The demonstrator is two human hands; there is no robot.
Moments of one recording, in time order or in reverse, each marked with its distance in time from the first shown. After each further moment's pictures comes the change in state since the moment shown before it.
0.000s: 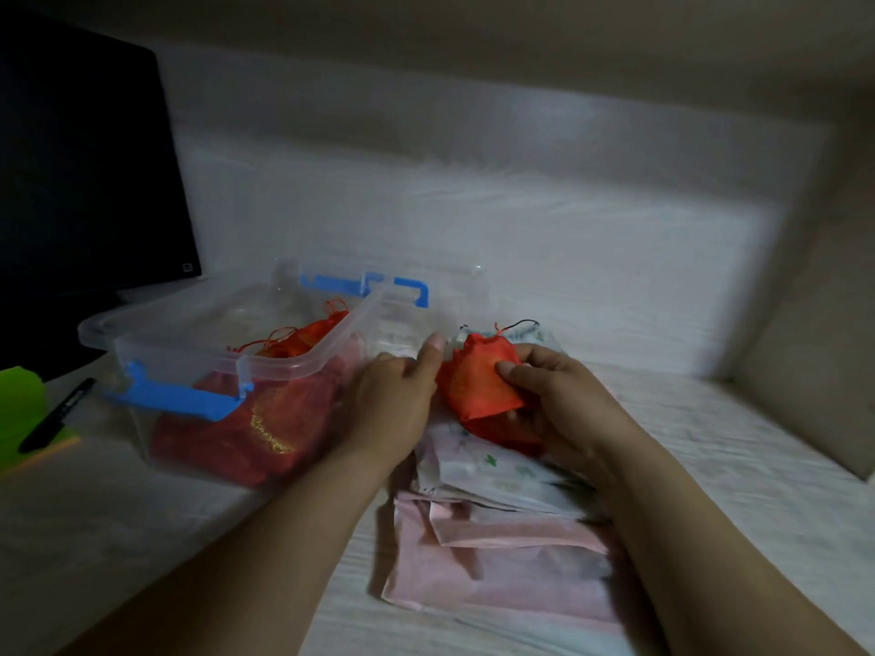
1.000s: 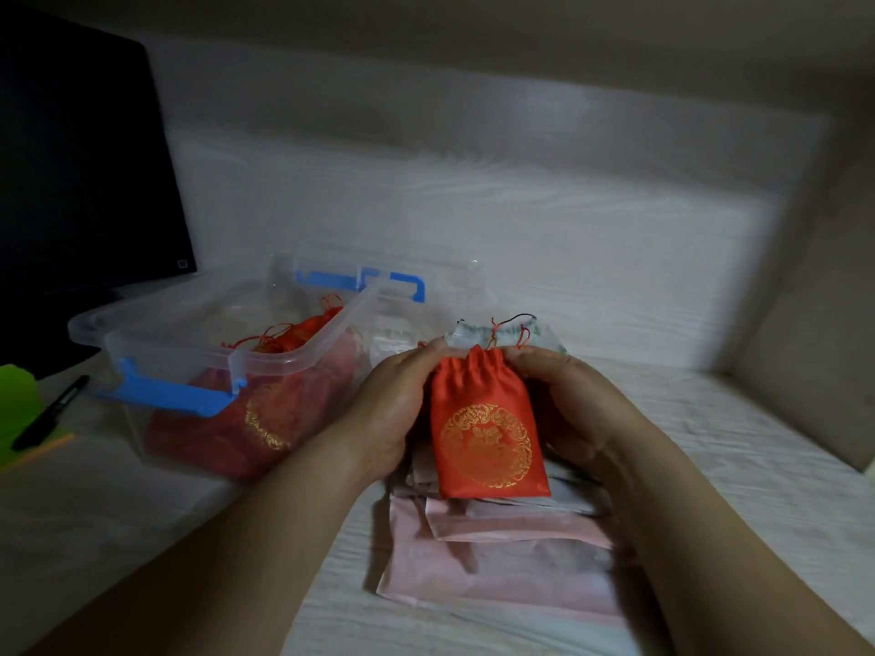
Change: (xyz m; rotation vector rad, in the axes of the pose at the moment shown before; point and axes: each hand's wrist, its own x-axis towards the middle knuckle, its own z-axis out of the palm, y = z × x) left_hand -0.005 0.010 0.008 -0.866 -0.399 -0.224; right_hand -0.006 -0.004 -0.005 0.129 -0.077 0.096
